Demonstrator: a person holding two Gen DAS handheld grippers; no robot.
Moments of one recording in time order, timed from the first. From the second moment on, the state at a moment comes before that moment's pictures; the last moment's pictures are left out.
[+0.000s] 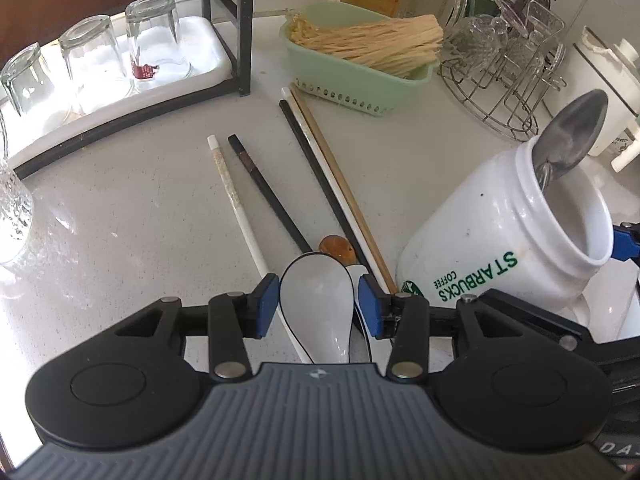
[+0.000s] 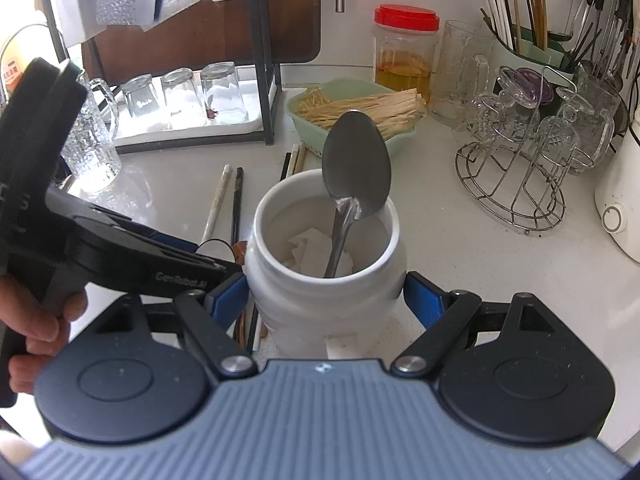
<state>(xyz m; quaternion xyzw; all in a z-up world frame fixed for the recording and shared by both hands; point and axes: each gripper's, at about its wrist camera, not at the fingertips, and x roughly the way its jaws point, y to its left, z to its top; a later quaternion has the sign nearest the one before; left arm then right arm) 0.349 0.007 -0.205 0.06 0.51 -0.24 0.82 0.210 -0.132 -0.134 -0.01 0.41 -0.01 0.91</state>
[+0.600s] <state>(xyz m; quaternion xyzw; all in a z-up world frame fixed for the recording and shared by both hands) 0.349 0.003 -0.204 0.06 0.51 -0.22 0.83 0.208 -0.137 -0.134 -0.01 0.40 0.02 0.92</state>
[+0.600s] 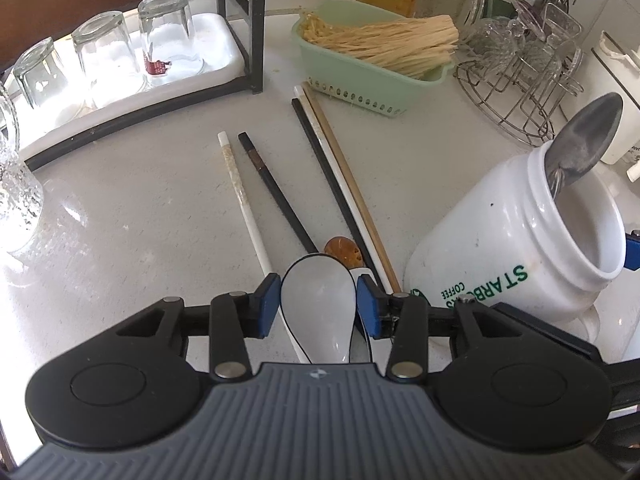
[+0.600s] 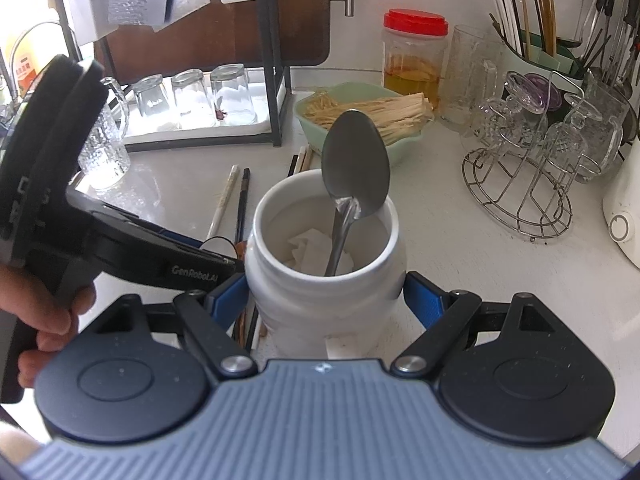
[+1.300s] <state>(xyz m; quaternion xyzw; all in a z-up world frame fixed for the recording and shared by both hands) 0.300 0.014 -0.138 0.04 0.46 -0.17 0.87 0.200 -0.146 -0.136 -0.03 0.38 0.06 0.92</state>
